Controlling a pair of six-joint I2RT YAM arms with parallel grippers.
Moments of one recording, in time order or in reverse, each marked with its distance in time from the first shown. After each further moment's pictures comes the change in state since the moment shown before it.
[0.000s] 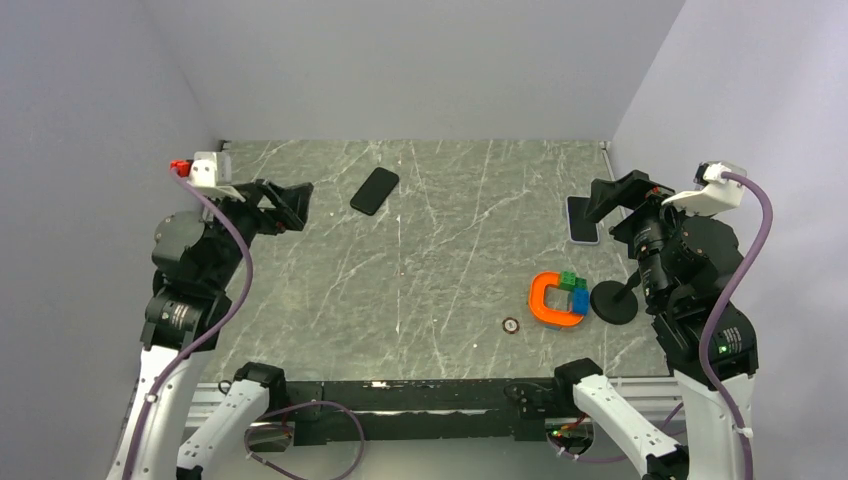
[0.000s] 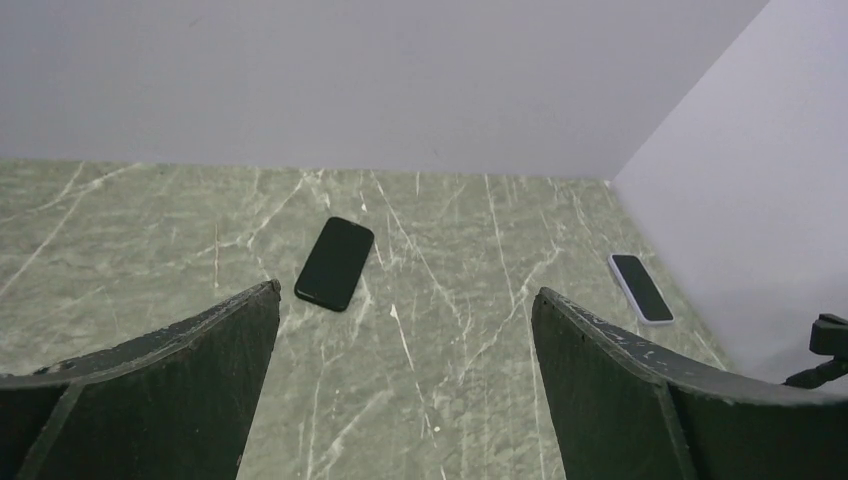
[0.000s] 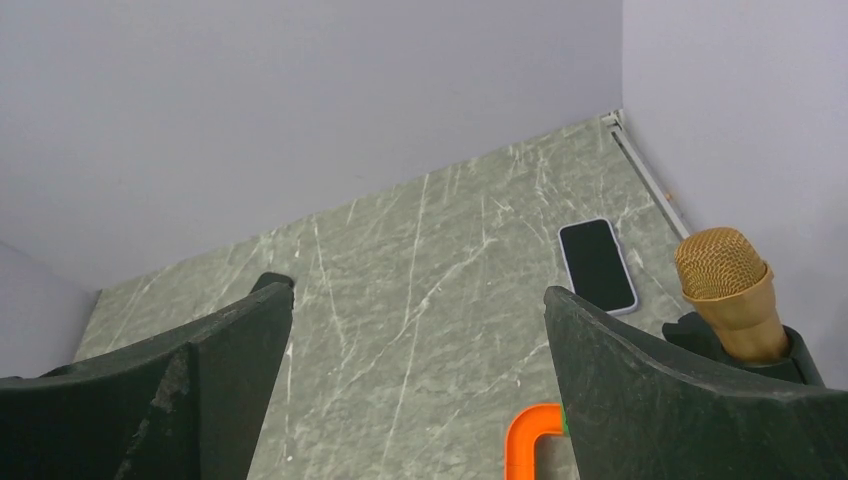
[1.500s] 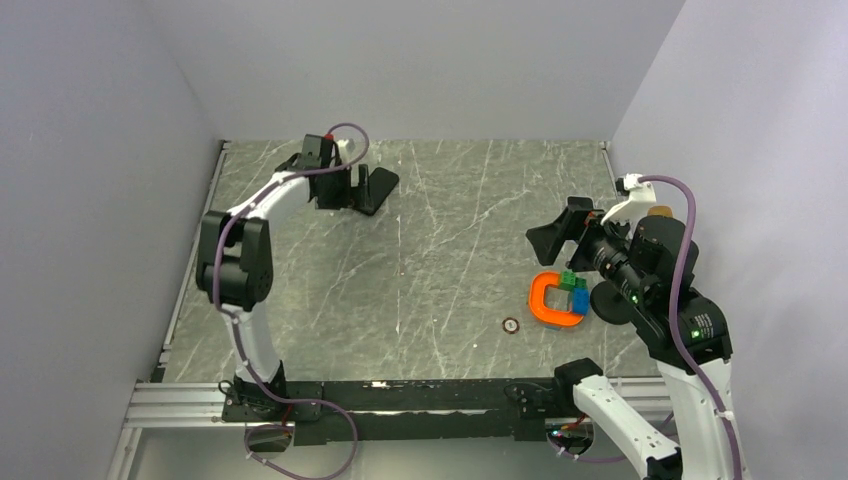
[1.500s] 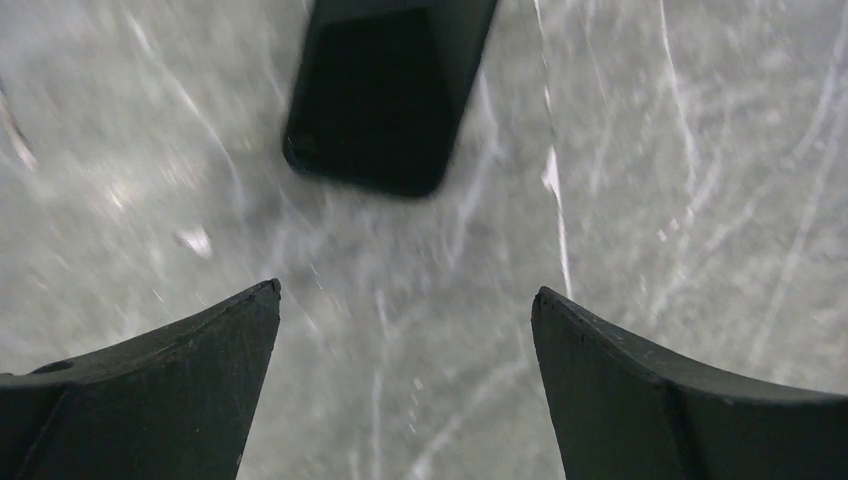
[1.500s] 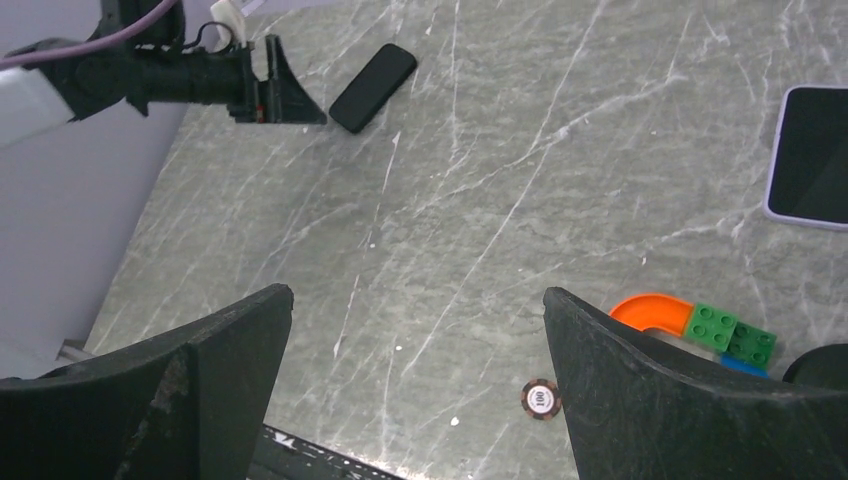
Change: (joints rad) left arm 0.003 1.190 0.353 -0.121 0.180 0.129; right arm 0.000 -0.023 -0.159 -0.119 -0.505 0.014
